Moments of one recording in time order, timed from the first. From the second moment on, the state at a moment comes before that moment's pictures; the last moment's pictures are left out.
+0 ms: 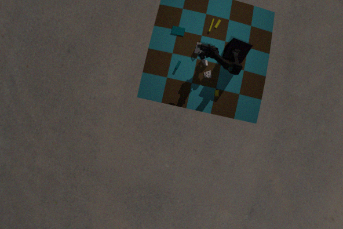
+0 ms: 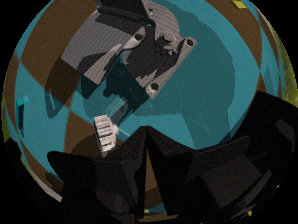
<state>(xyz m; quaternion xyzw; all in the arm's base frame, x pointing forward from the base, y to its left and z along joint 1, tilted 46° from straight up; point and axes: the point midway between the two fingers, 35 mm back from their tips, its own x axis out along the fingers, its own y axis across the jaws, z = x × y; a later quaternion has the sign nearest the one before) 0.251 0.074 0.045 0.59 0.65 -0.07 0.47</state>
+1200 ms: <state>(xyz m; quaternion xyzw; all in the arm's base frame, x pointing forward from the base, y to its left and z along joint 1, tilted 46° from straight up) 0.294 0.082 0.063 0.60 0.64 -0.08 0.48</state>
